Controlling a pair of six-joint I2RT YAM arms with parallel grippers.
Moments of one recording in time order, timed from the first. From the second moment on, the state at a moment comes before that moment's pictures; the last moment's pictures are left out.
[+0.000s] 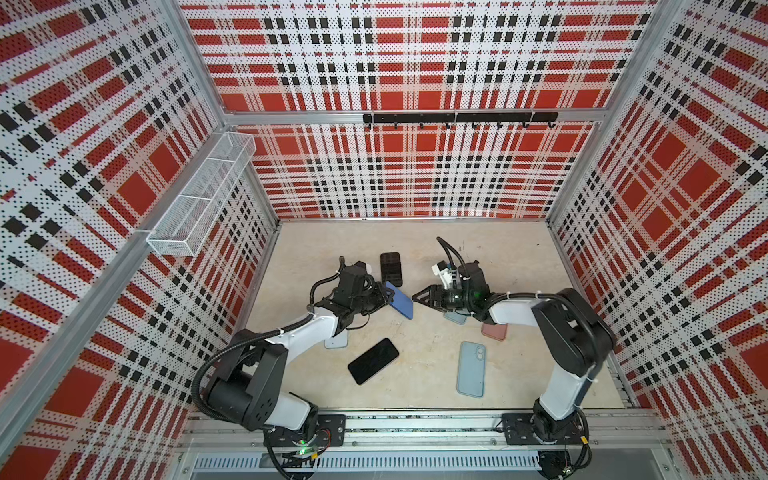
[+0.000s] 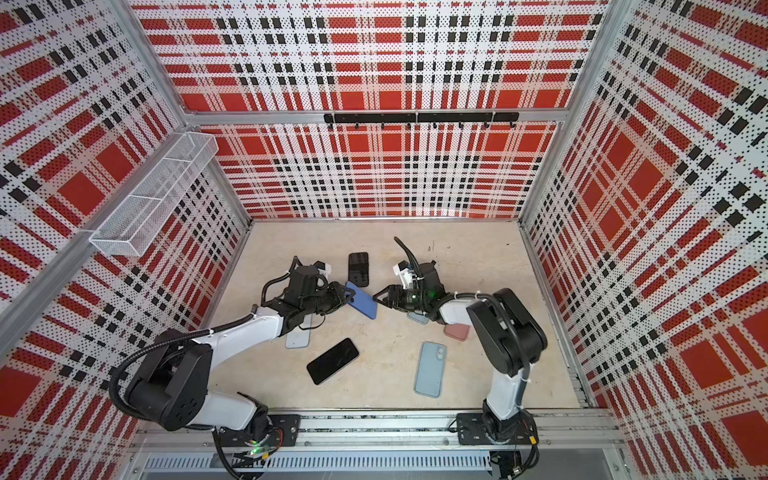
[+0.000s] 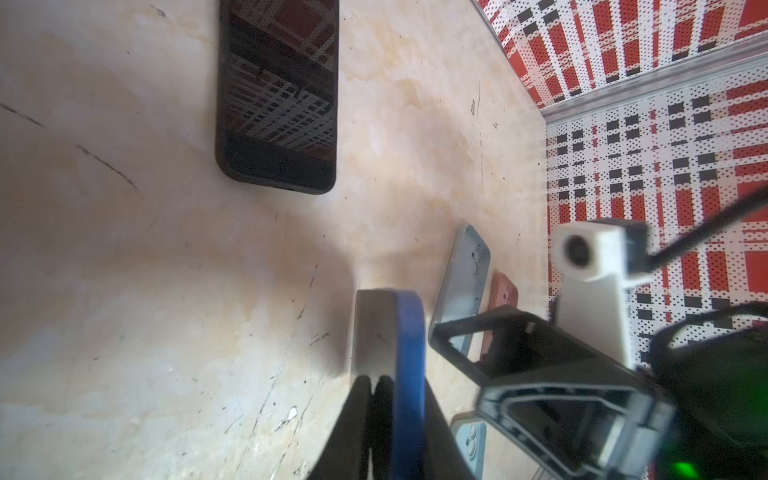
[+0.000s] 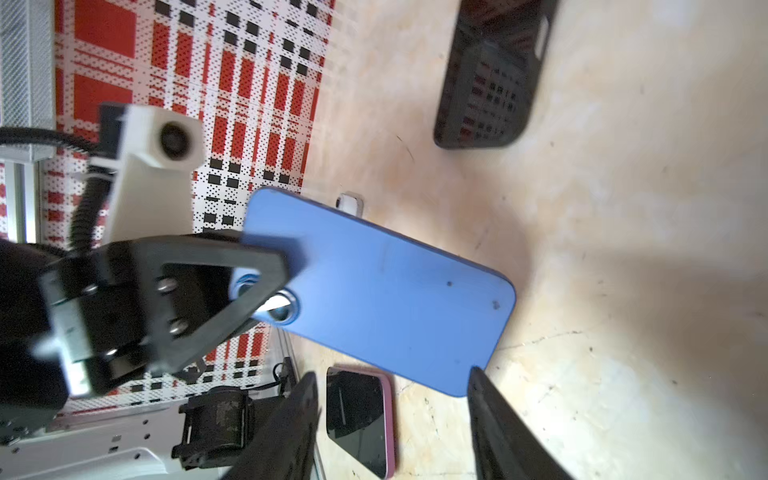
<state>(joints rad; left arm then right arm) -0.41 1.44 0.74 0.06 0.32 -0.86 0.50 1.73 0.86 0.33 -0.68 0.68</state>
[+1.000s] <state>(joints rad) -0.38 1.38 0.87 -0.13 0.47 -0.94 0.98 1.62 0.55 0.73 0.27 -0.47</state>
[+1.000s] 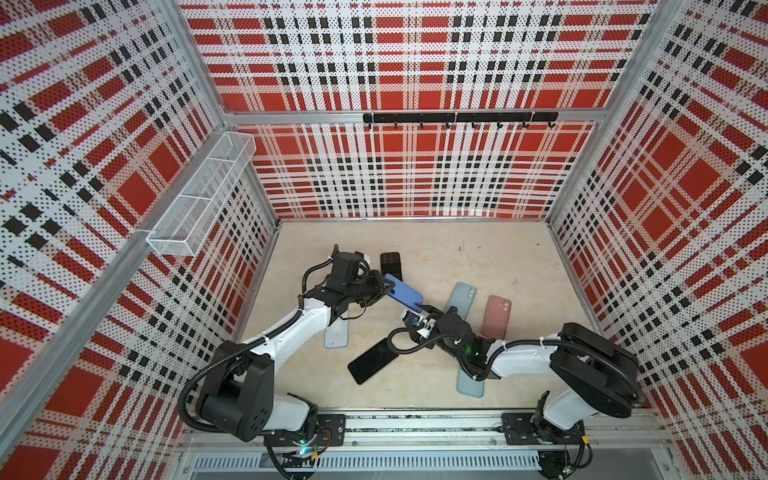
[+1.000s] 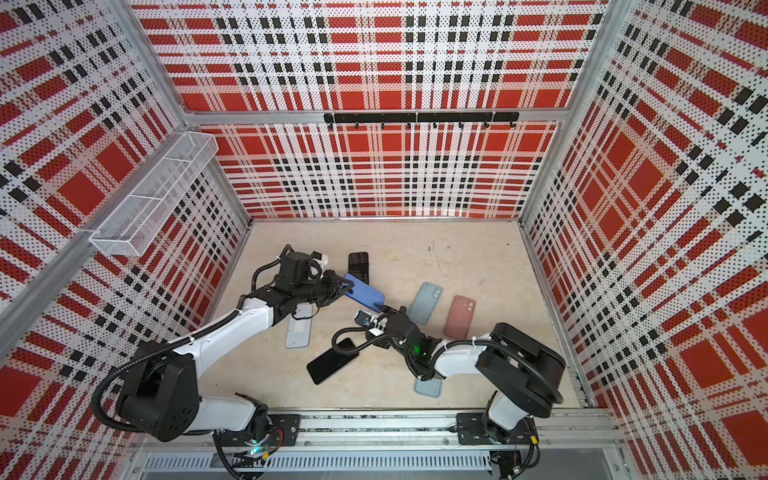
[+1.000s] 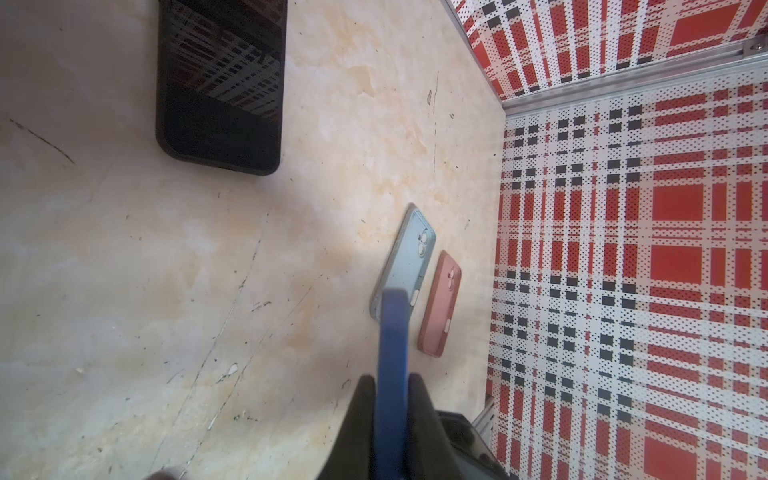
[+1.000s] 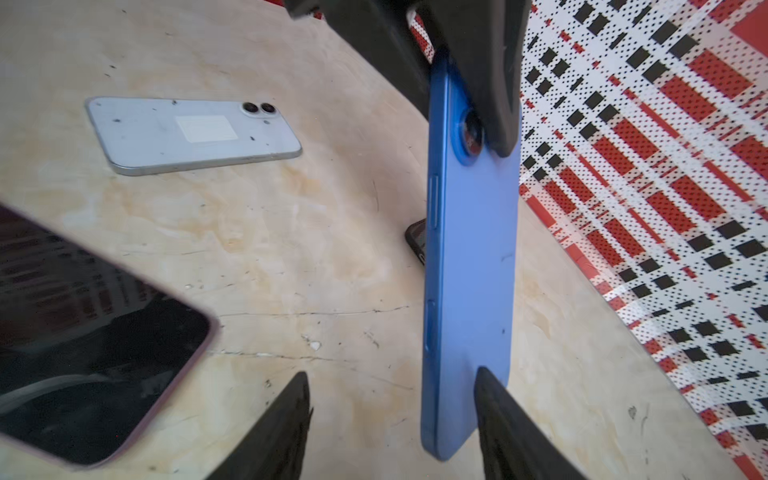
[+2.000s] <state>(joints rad) -0.38 1.35 0.95 -0.33 0.43 -1.01 1.10 2.02 0.70 1.32 0.76 -0.92</state>
